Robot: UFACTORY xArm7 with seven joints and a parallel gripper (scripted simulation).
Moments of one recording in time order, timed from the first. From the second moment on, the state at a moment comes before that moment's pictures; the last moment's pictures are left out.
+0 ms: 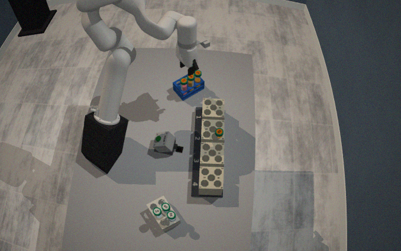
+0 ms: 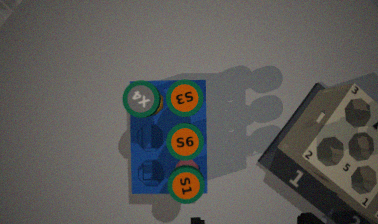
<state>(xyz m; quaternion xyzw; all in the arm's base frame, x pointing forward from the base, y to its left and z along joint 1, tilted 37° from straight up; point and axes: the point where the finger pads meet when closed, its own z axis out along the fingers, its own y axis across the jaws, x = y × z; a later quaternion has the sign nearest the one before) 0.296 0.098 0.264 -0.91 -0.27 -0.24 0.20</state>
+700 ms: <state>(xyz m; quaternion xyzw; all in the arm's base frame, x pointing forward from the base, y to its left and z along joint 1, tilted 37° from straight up) 0.278 0.129 0.273 -0.91 -0.27 -0.24 0.20</state>
